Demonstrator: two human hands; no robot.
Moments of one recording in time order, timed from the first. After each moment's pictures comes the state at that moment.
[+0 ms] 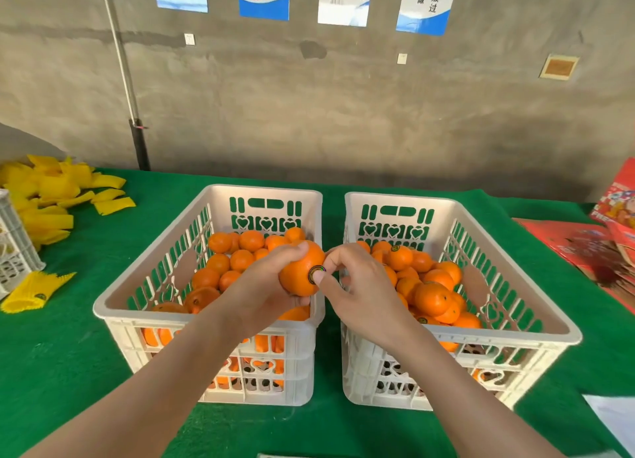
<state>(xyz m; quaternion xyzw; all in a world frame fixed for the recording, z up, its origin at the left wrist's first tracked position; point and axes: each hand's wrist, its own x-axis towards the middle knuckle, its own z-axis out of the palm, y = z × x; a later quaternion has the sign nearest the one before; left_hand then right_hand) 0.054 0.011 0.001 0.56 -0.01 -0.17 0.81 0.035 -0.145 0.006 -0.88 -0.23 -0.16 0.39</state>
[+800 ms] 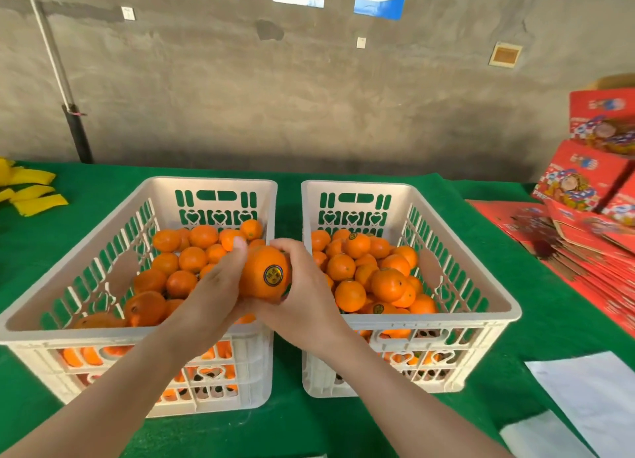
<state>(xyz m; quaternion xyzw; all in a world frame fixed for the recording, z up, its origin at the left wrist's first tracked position) 0.064 -0.008 -0.019 0.64 -0.04 -0.07 0.76 0.043 -0.142 -0.020 -0.84 -0.17 -0.11 0.50</state>
